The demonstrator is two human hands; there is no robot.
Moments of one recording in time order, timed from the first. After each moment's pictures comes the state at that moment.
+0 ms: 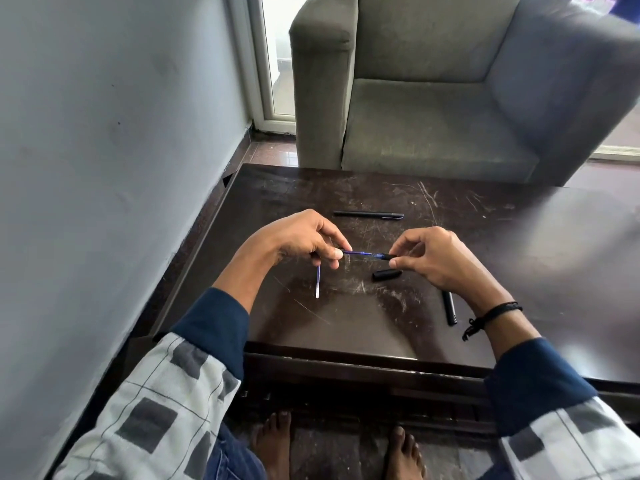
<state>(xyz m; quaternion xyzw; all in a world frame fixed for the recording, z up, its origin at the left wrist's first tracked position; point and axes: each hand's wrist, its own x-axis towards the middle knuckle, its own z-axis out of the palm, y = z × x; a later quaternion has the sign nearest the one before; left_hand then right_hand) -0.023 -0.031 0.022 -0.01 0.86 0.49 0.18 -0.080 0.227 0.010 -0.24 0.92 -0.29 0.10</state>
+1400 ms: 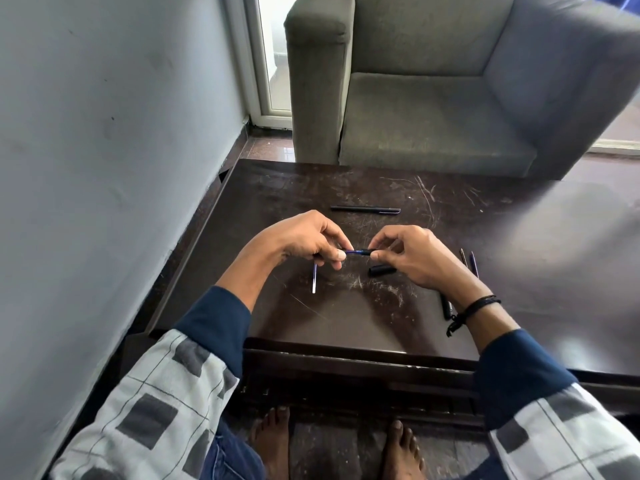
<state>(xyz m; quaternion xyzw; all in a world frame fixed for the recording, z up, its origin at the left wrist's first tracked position) -0.025 -0.018 0.016 -0.03 0.86 0.48 0.19 -0.074 0.209 0.000 -0.28 0.91 -0.30 0.11</state>
